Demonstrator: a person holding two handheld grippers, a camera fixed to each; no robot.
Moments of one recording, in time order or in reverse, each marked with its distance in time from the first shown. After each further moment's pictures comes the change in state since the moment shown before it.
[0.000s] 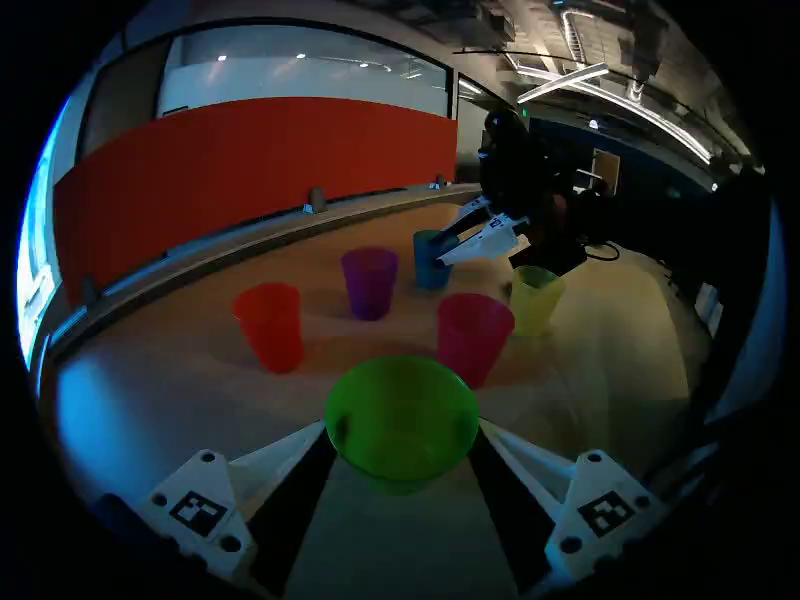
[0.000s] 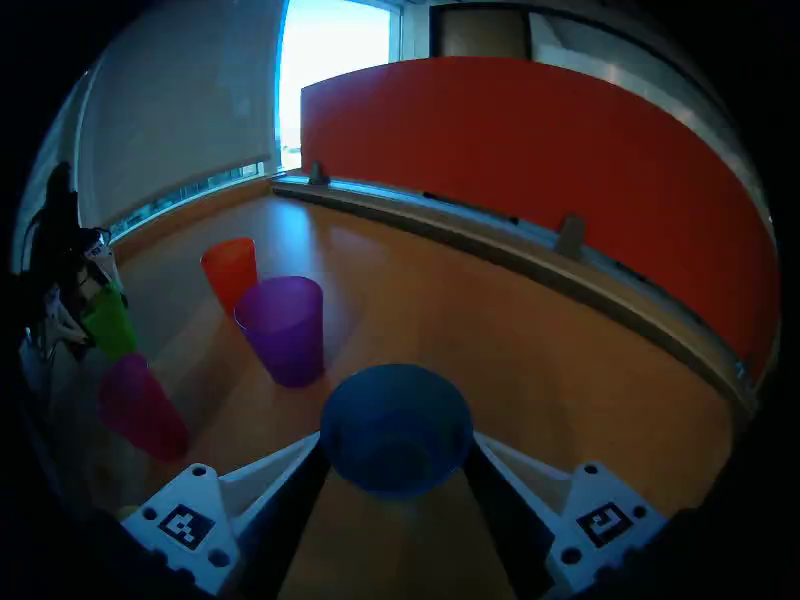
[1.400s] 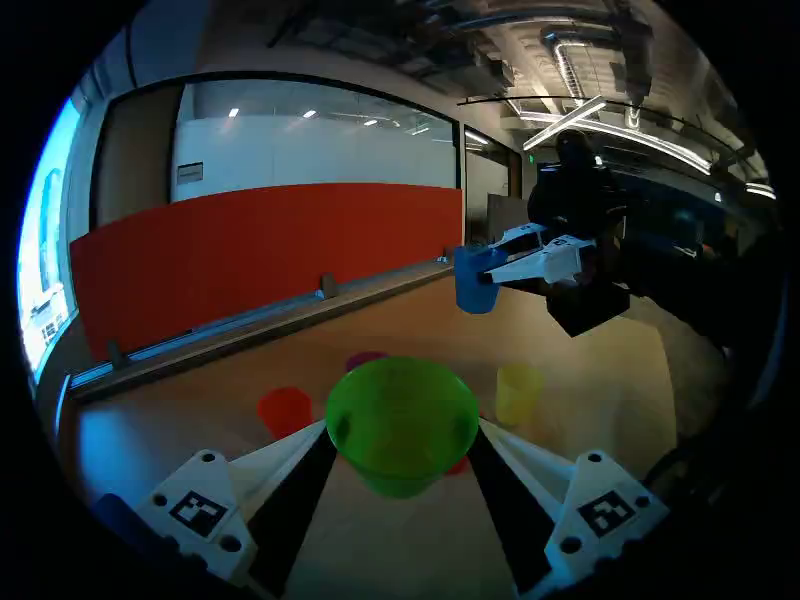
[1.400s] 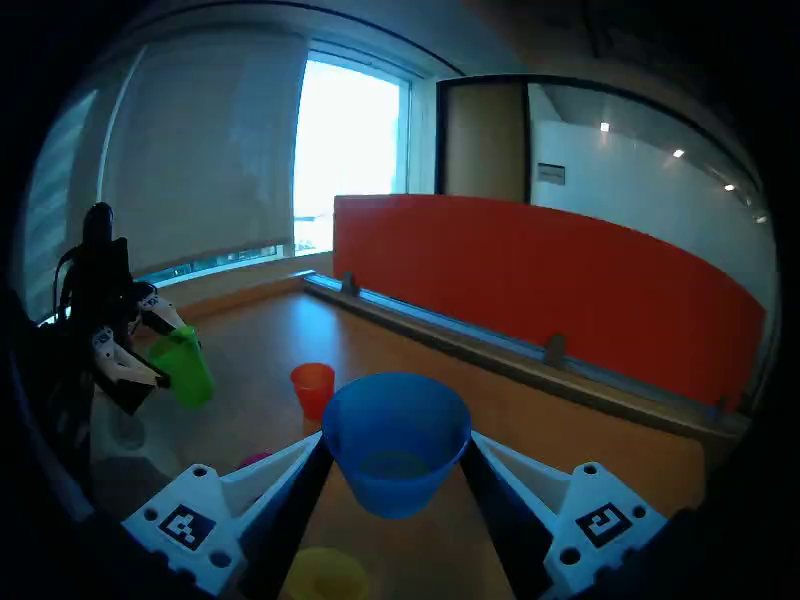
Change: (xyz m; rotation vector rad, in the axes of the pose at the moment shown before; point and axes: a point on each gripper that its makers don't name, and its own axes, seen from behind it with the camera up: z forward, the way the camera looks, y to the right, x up) left arm 0.104 0.019 -0.045 0.070 0.213 0.025; right arm 0.117 -0.076 -0.139 0.001 0.281 -0.017
